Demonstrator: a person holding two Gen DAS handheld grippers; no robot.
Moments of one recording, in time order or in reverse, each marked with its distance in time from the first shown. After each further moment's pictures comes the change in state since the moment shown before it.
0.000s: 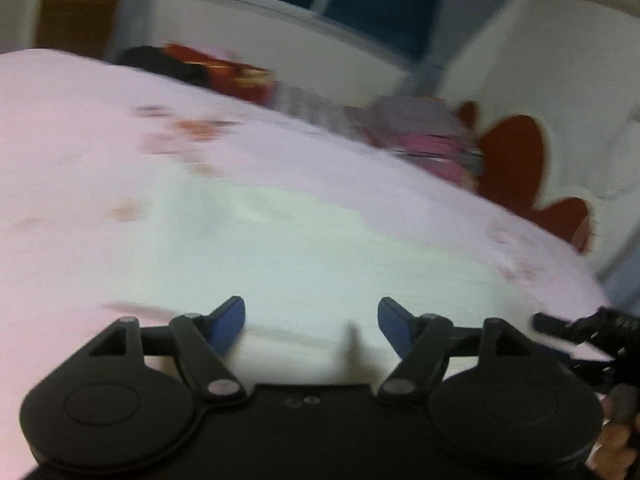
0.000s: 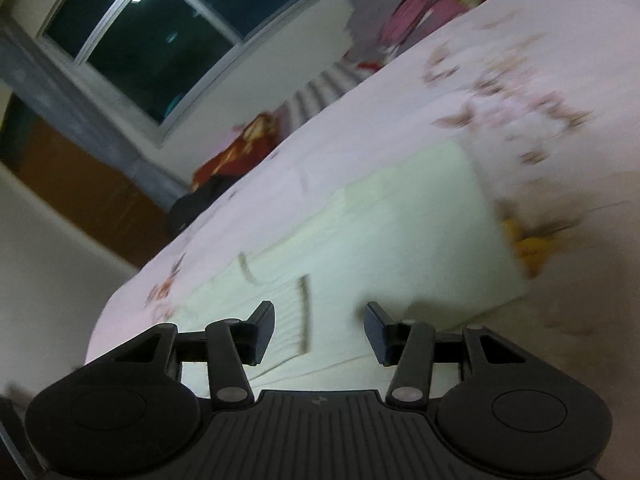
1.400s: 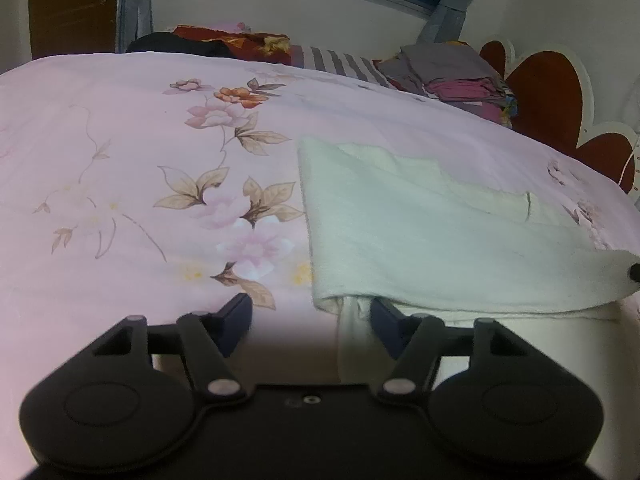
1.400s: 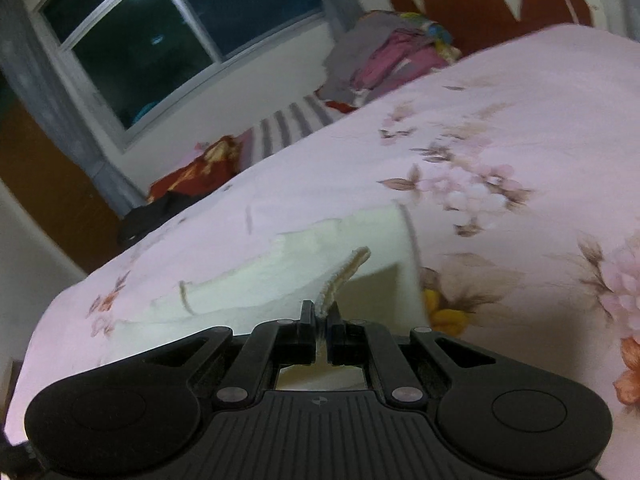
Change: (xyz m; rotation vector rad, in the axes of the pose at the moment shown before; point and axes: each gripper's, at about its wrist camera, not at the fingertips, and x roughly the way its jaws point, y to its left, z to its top) left arm 0.030 0.026 0.004 0.147 0.126 0.085; right arm -0.029 -0.024 0.023 -0.103 -0.118 -0.180
